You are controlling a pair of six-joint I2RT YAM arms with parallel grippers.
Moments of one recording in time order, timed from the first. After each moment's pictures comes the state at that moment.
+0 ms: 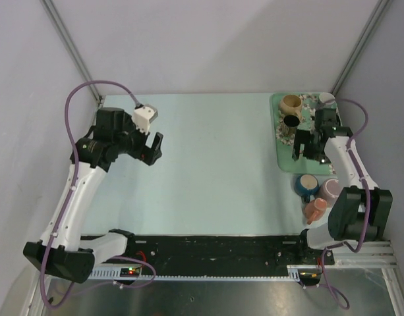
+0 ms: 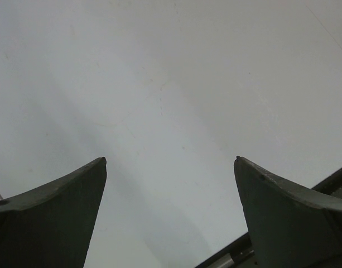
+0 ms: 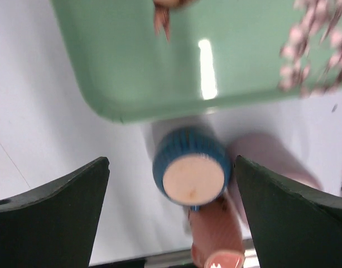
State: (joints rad) left arm -0.22 1.15 1.35 -0.92 0.26 0.29; right arm -0.08 1.48 1.24 -0.81 0.08 0.07
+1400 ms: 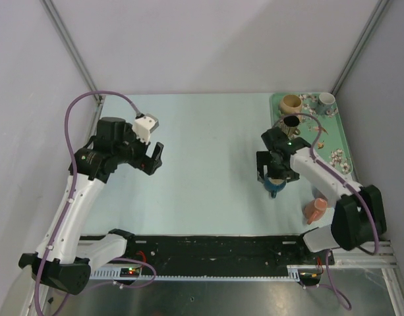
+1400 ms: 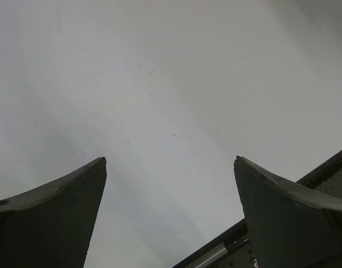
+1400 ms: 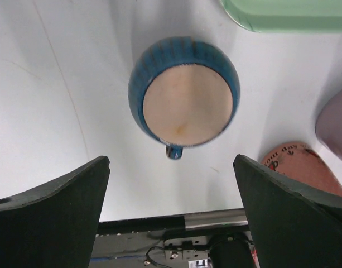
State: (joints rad) left arm -0.26 1.04 1.25 -0.95 0.24 0.26; right arm 0.42 1.47 1.08 -0.92 0.20 0.37
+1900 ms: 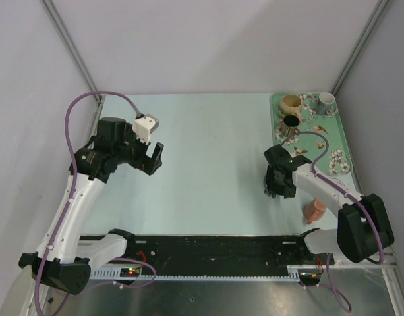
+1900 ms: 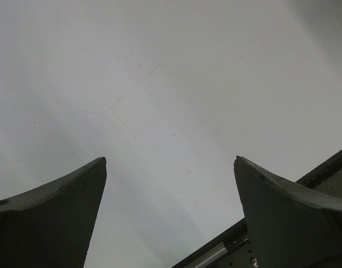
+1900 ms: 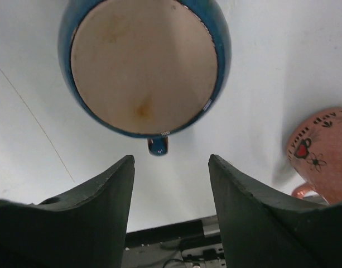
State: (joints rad) left arm -0.26 1.04 1.24 -0.95 0.24 0.26; right arm 0.43 1.31 0.84 -0.85 0.23 0.59
